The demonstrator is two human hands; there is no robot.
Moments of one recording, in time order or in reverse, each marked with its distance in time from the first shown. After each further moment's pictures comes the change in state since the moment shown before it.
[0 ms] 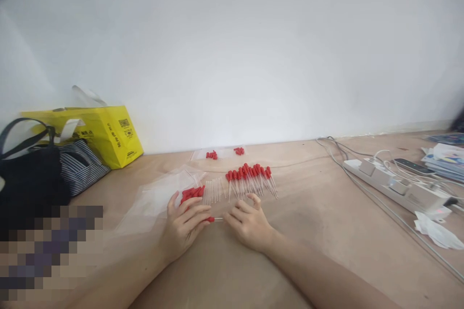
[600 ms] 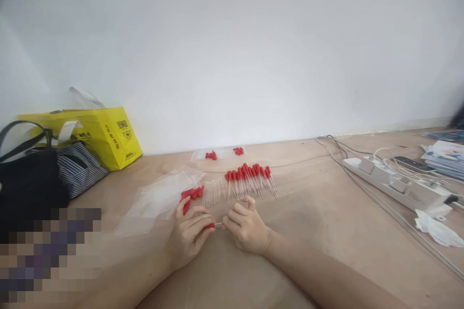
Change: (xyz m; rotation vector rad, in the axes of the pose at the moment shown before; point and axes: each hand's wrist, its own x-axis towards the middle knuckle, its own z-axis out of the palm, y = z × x) left_hand -0.002 0.013 0.012 -0.167 -0.050 -0.039; right_hand 0.003 -0.006 0.000 0.080 0.010 -0.038
